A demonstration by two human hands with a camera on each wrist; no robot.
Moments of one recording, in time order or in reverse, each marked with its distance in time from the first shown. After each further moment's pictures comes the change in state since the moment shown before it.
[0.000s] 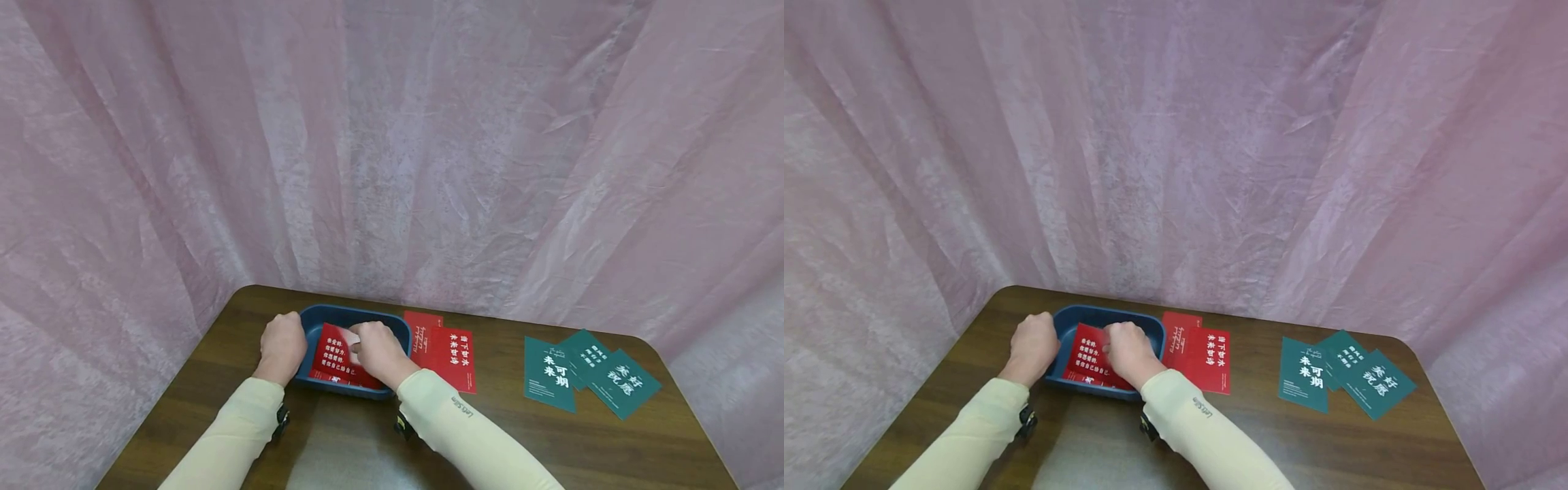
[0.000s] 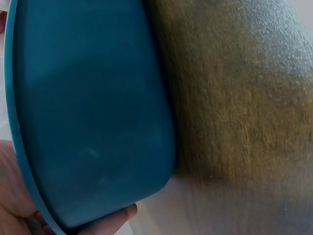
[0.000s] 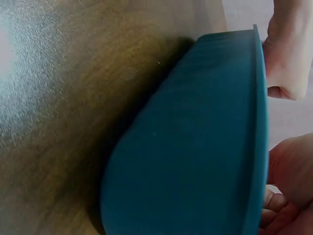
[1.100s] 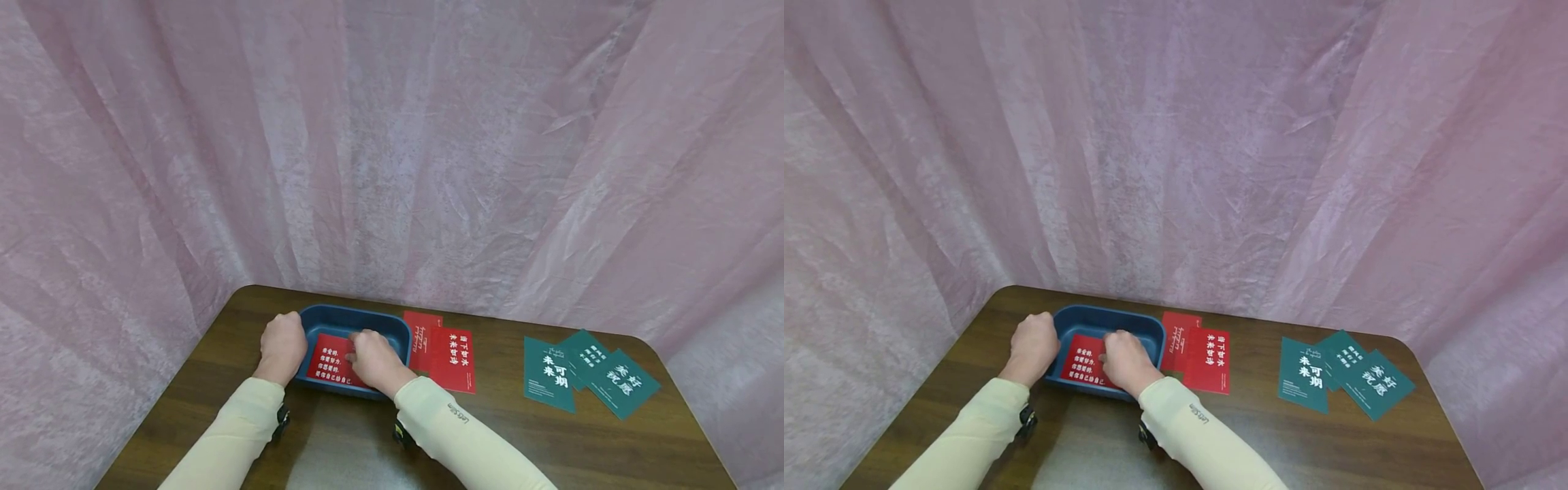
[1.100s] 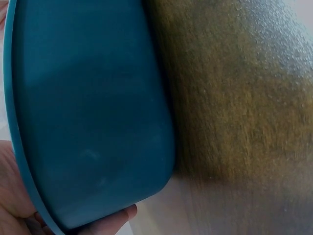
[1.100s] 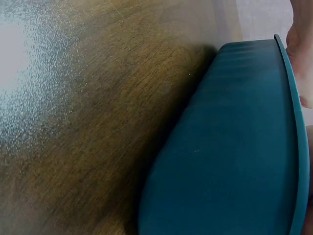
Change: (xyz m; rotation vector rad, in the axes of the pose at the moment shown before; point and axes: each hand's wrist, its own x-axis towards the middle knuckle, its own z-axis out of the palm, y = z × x) left_hand -0.001 0.001 0.000 -0.005 0.002 -0.004; right_hand -0.004 0.002 0.018 -0.049 -0.028 -0.006
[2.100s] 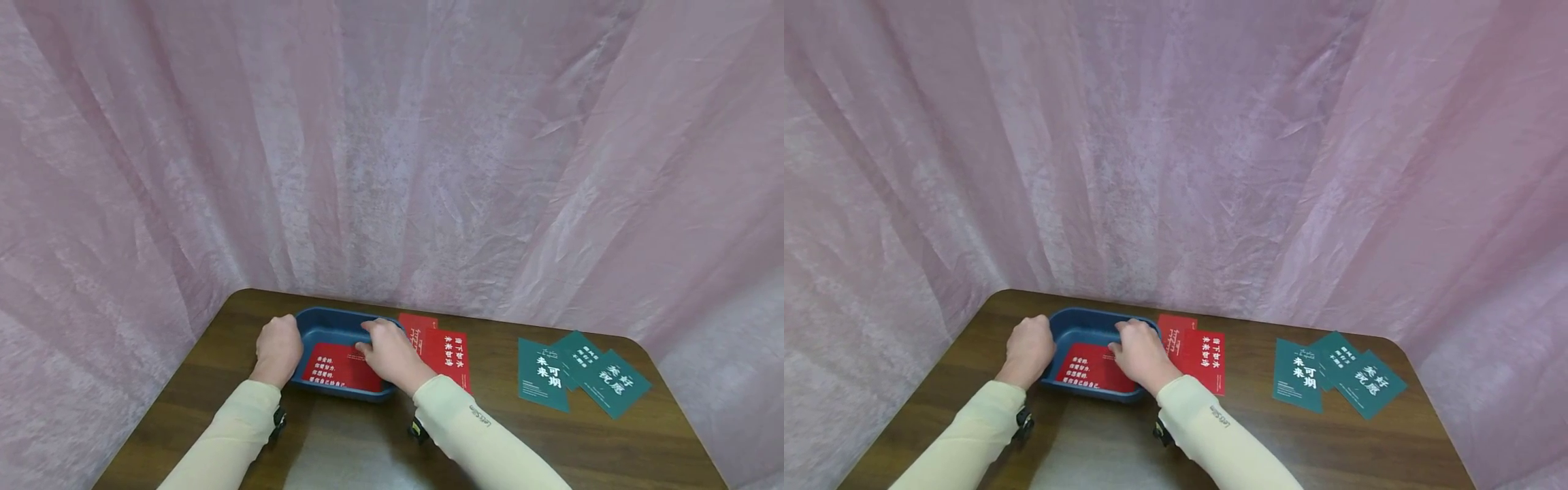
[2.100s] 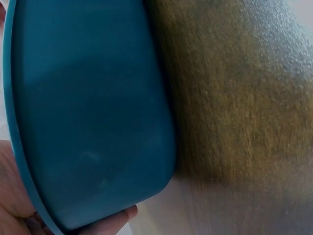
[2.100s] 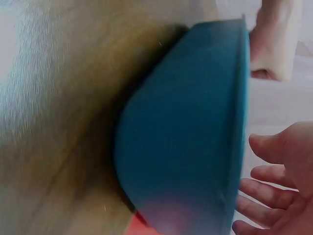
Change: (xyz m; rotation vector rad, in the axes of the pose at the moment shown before) left_hand 0.001 -0.001 0.002 0.006 -0.016 -0.013; right_hand -0.016 0.021 -0.035 0.011 0.115 -0.033
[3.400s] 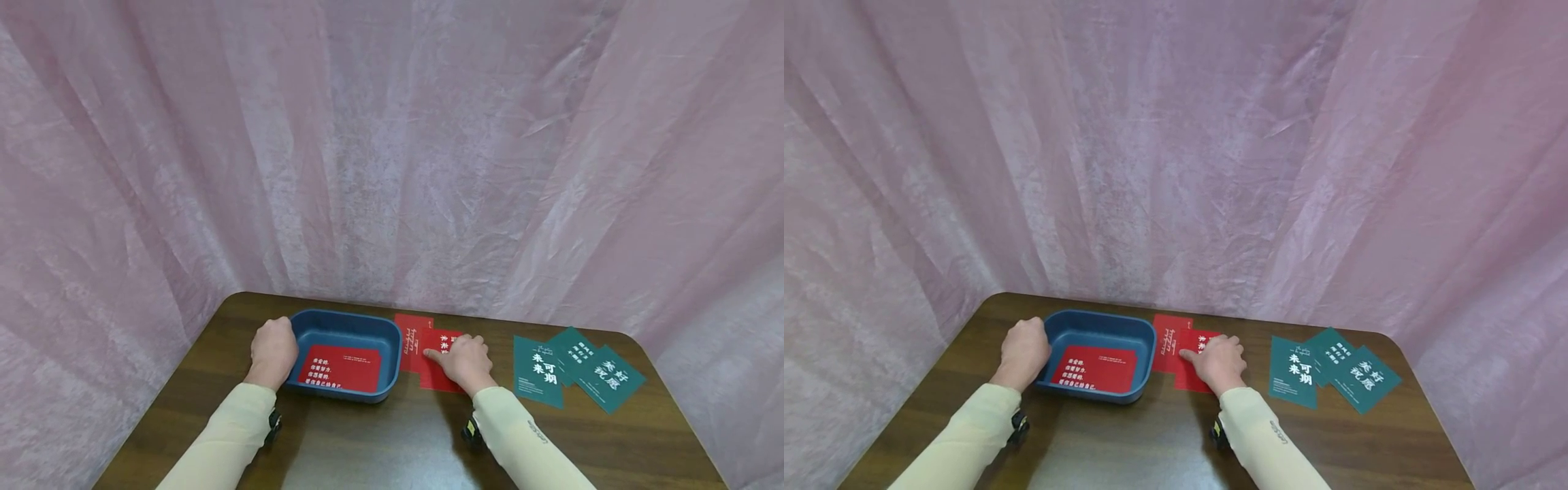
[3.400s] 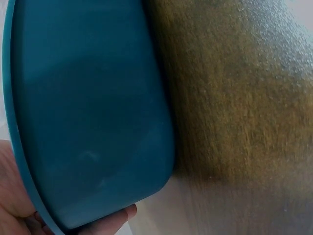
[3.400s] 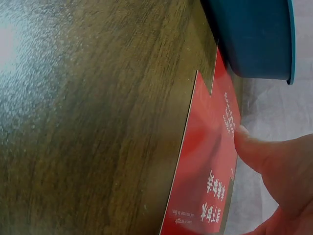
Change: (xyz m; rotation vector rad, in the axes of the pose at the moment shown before) left_hand 0.003 -0.011 -0.001 -0.012 -0.018 -0.008; right_hand -0.034 0.114 -0.015 -0.180 0.006 0.715
